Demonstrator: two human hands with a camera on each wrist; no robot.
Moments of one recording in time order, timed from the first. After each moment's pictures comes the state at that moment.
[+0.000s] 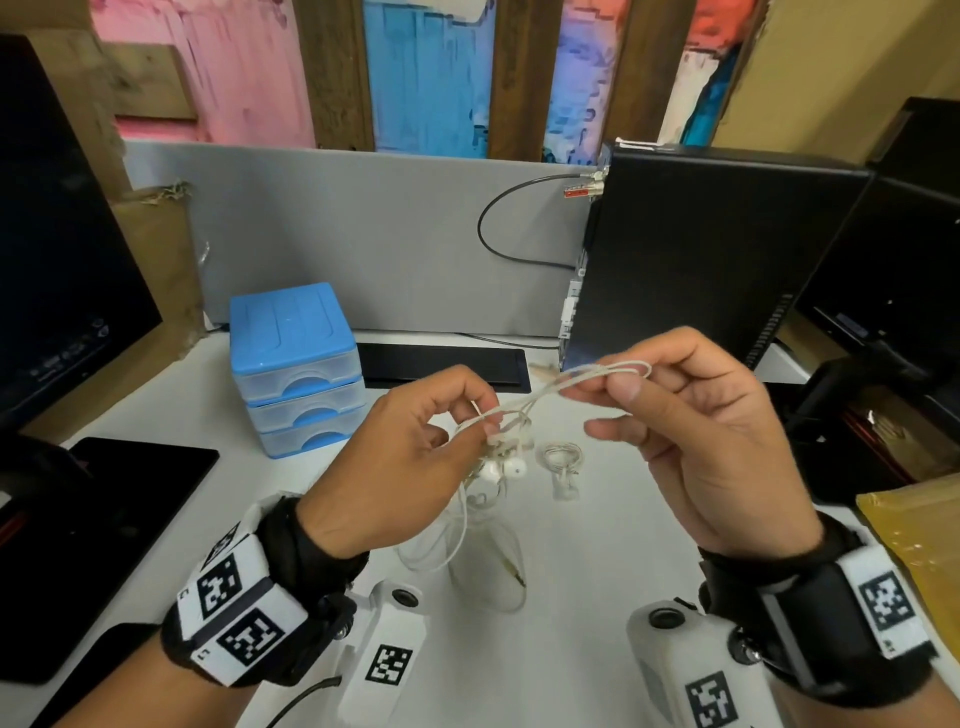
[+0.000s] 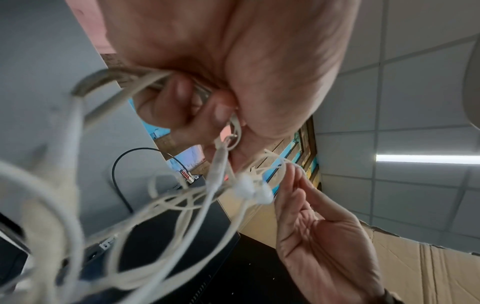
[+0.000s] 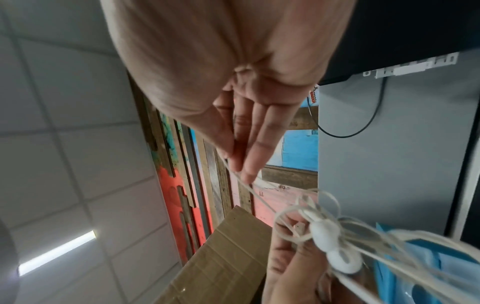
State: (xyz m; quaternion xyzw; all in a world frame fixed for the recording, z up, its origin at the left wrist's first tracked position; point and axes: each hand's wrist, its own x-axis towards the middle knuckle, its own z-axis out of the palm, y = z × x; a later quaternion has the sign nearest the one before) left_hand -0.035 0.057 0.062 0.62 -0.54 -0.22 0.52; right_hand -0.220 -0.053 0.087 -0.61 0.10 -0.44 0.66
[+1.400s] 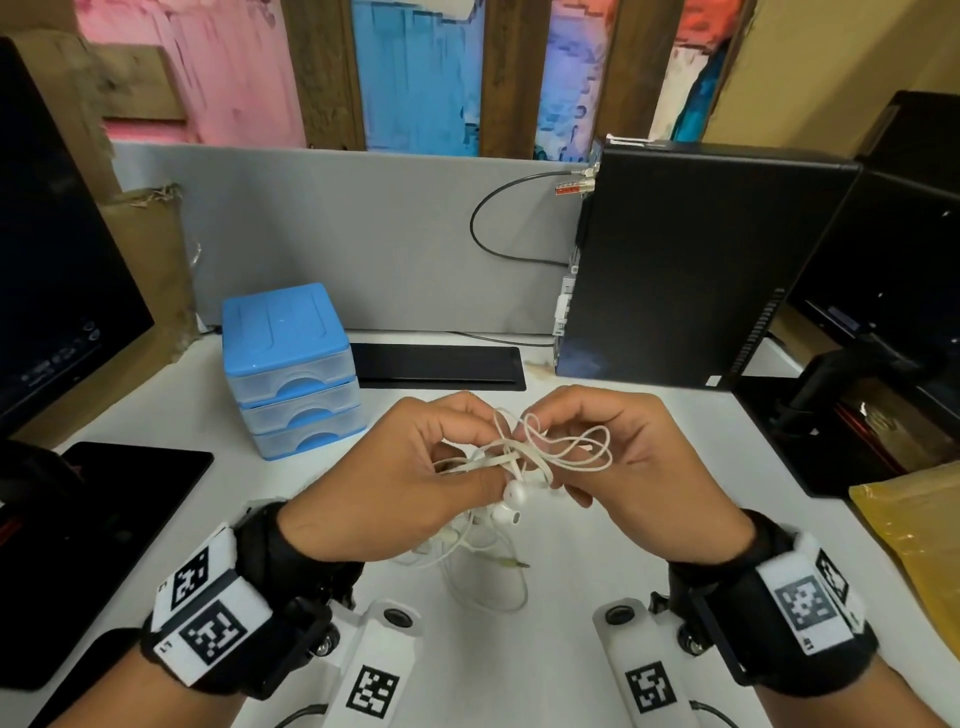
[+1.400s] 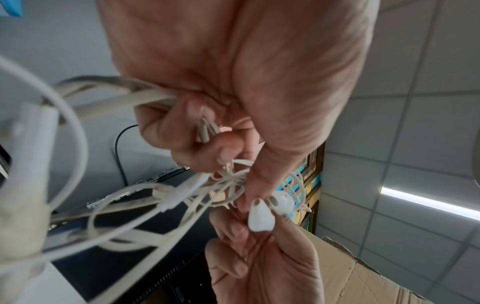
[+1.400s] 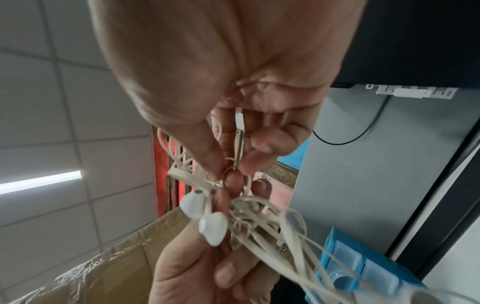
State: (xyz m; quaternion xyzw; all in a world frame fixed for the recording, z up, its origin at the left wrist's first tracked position) left_hand -0.039 0.062 0.065 0.55 -0.58 -0.33 0.50; right_hand -0.207 -0.059 0.057 -0.75 0.07 -0.33 0.57
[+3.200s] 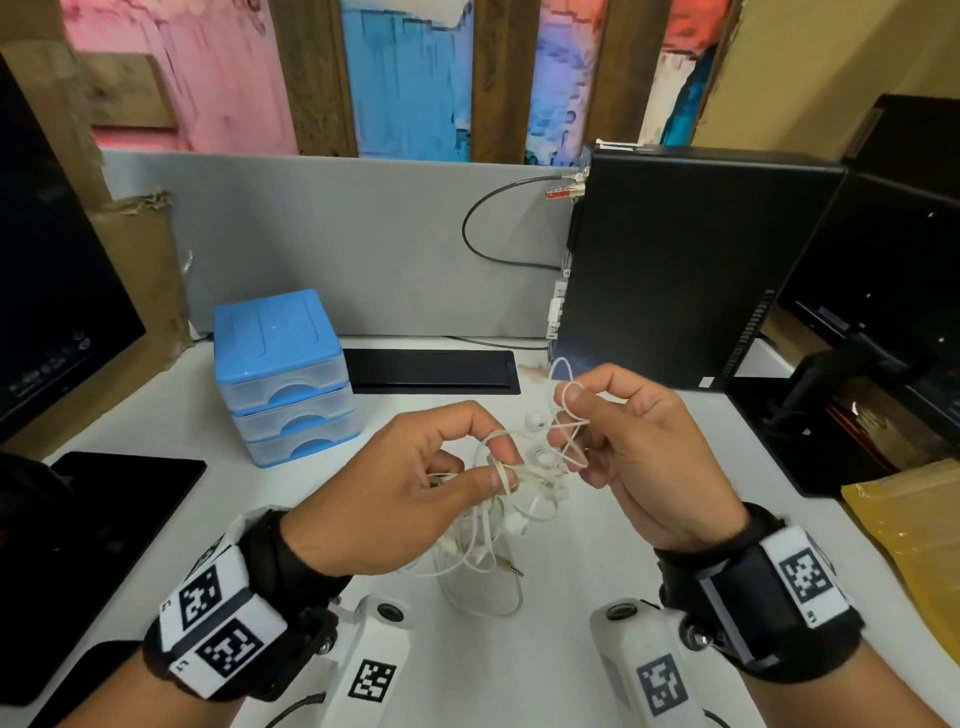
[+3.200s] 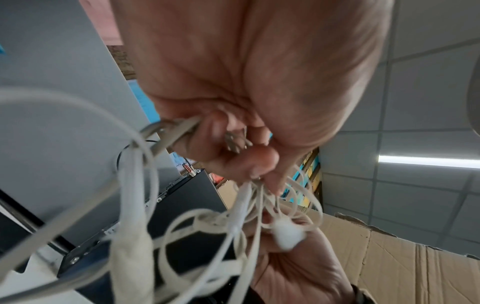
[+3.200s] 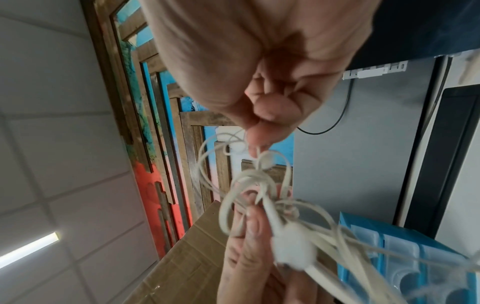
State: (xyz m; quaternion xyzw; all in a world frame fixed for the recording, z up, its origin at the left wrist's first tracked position) left_hand -0.039 0.061 0.058 0.57 -0.59 -0.33 0.47; right_hand -0.206 -0.064 0.065 -0.60 0.25 -0.36 0.67
